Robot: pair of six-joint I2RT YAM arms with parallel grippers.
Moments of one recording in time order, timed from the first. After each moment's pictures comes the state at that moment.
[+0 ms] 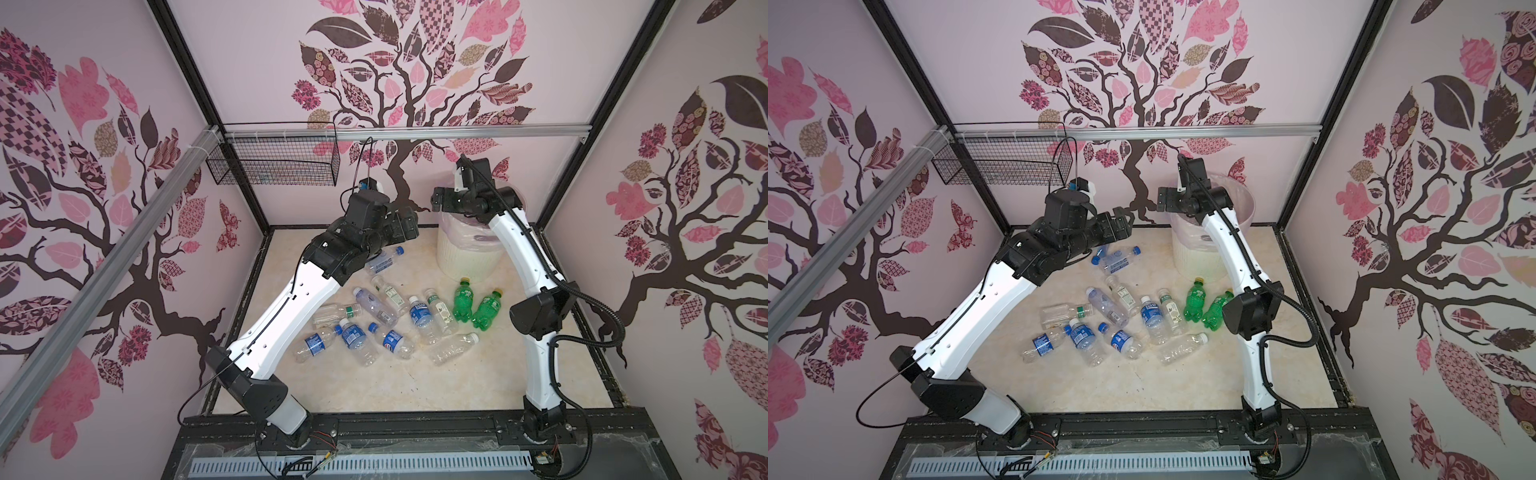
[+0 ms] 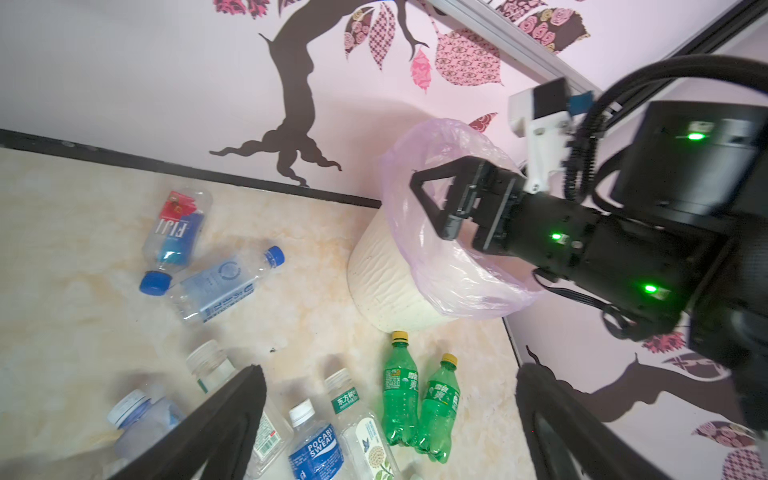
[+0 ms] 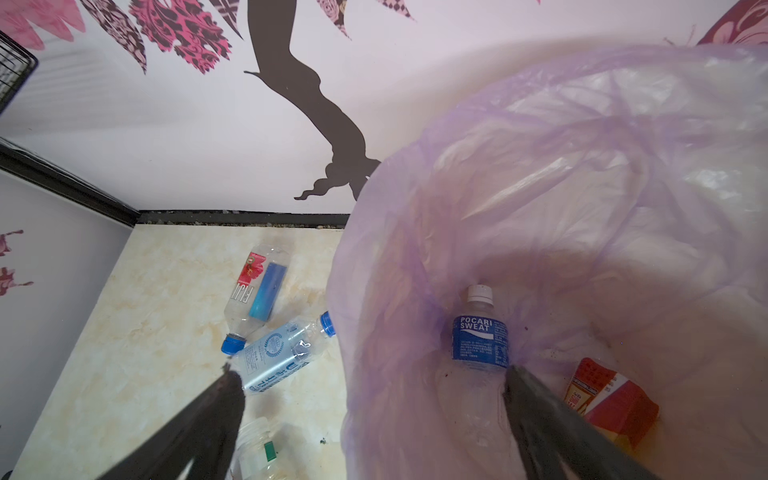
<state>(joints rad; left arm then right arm) -0.65 1.56 1.86 -0.74 -0.19 -0.63 0.35 2.15 2.50 -0.93 0.03 0.30</state>
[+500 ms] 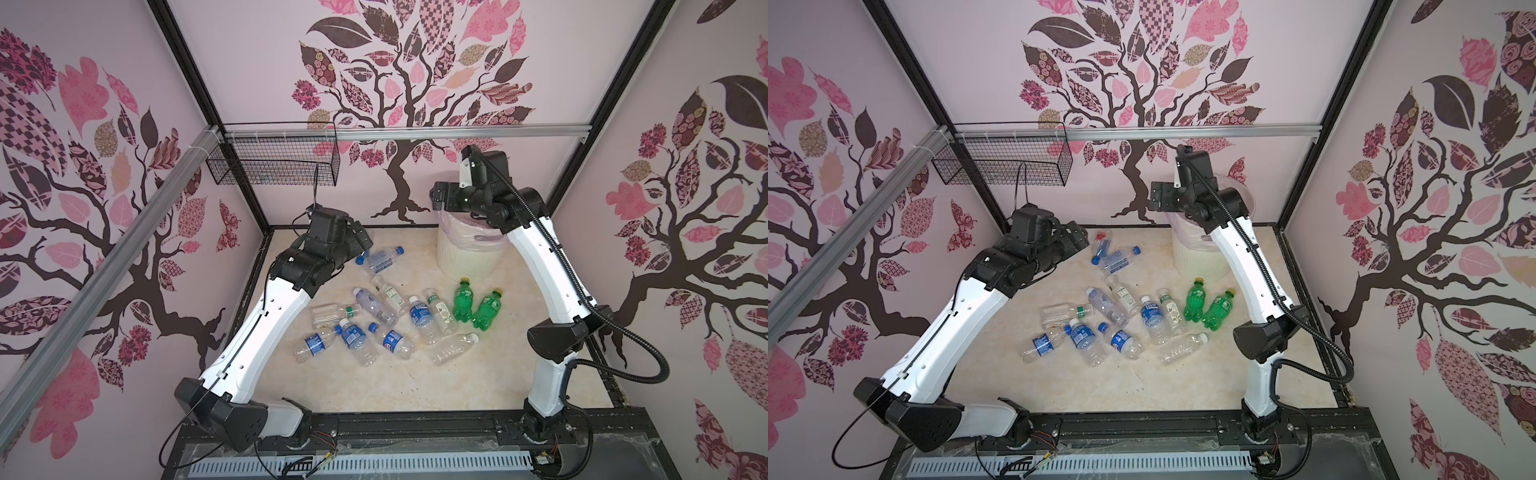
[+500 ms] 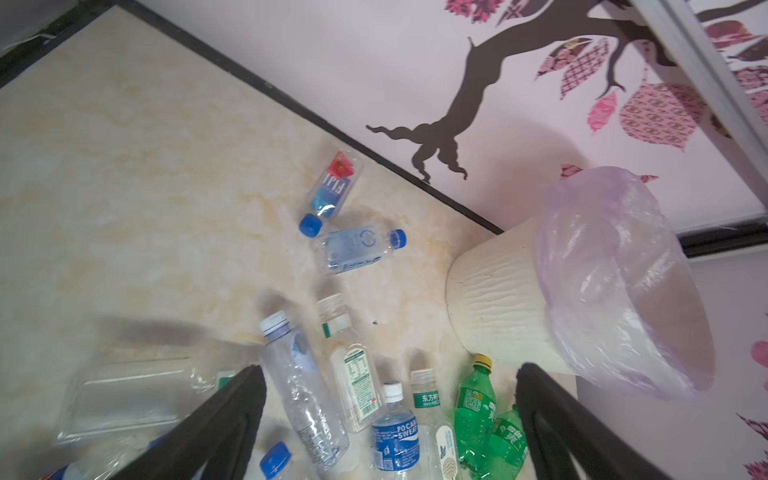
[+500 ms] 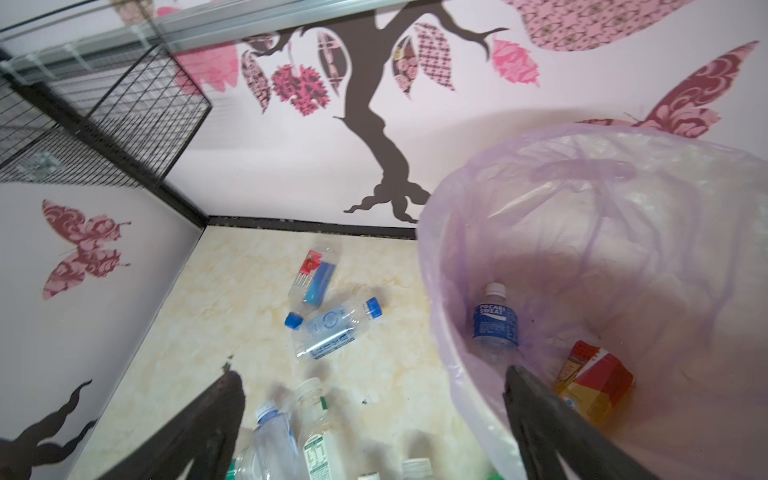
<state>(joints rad) -0.42 1.36 1.56 -0.82 -0.23 -0.82 0.50 1.92 2.41 -0.98 0.11 0.31</state>
